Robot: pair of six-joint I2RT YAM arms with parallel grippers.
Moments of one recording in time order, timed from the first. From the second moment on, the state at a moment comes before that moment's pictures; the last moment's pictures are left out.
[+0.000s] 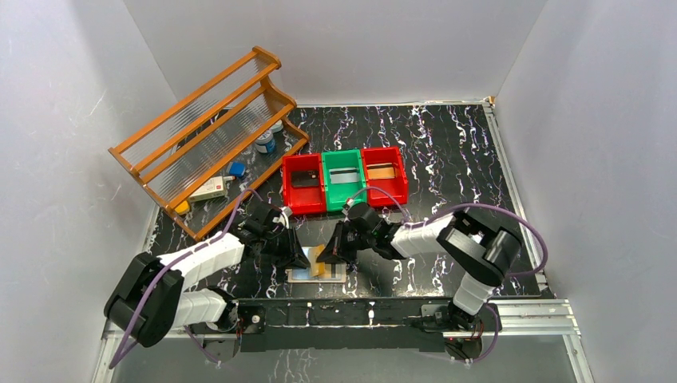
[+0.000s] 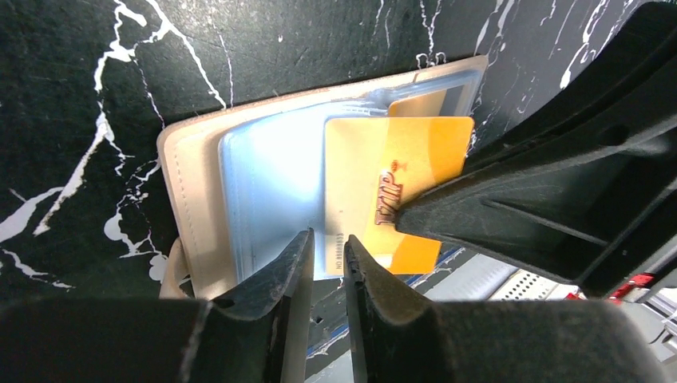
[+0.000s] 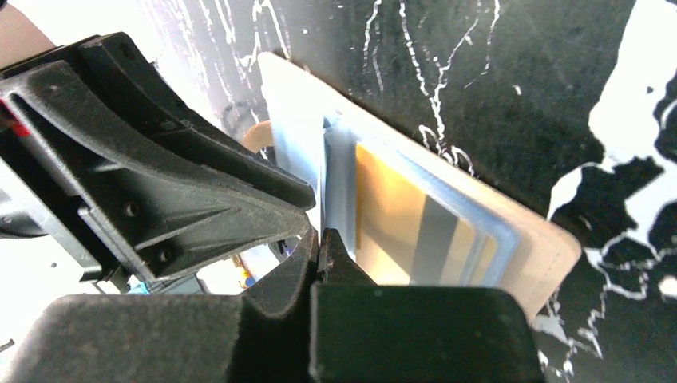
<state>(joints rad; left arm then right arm) -0.55 1.23 0.45 -0.30 0.45 -0.80 0.96 1.71 0.64 0.38 -0.41 1.24</state>
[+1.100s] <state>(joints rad) -0.55 1.25 0.58 -0.22 0.53 -0.84 0.88 1.32 0.72 -0.12 -0.05 1.01</state>
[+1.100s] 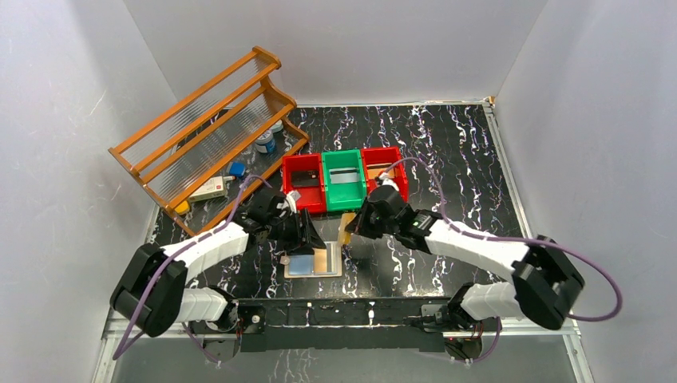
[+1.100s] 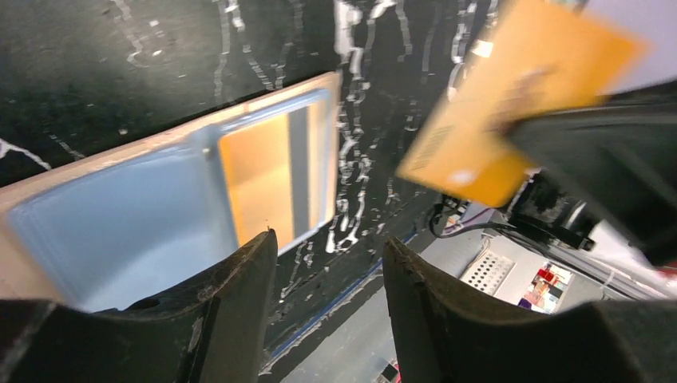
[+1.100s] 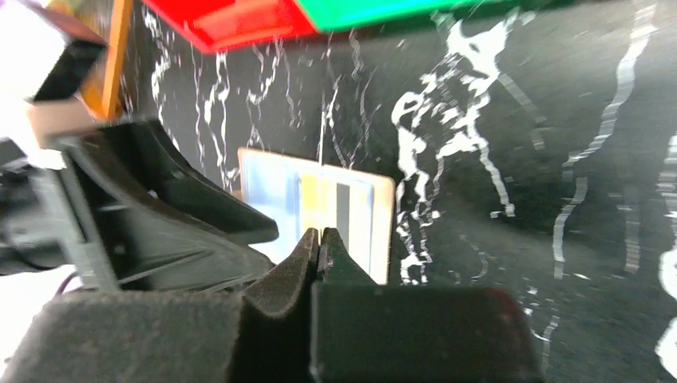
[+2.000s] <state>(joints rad) -0.55 1.14 0.77 -0.58 0.23 -0.56 0.85 1.08 0.81 -0.28 0.46 0.35</state>
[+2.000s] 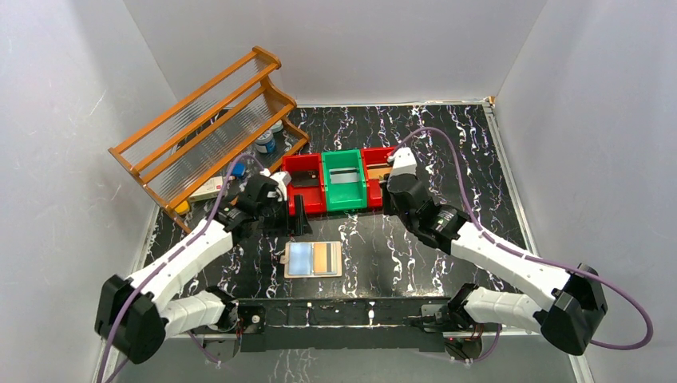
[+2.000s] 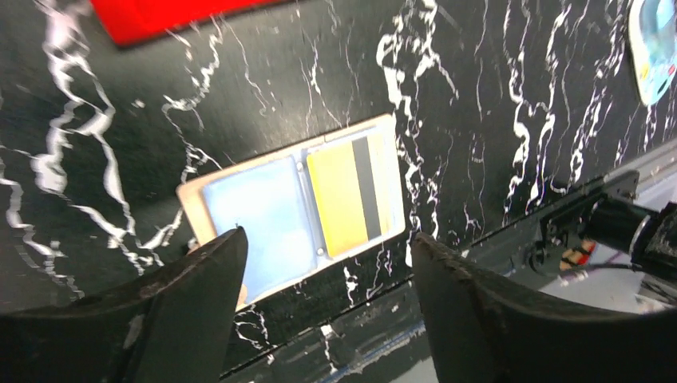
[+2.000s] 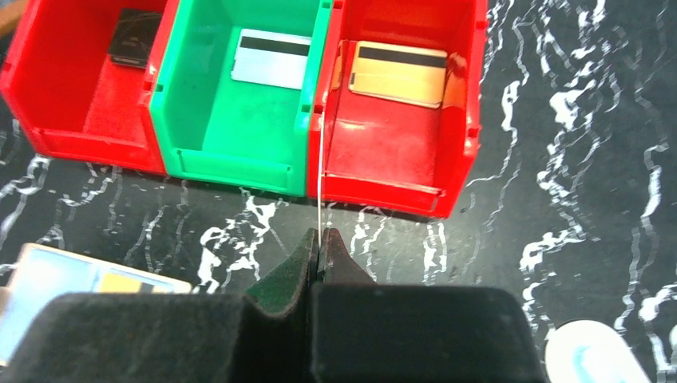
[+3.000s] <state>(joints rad) -0.55 1.00 0.76 -0.61 -0.05 -0.35 0.62 1.43 1.00 -0.24 0.29 -0.24</state>
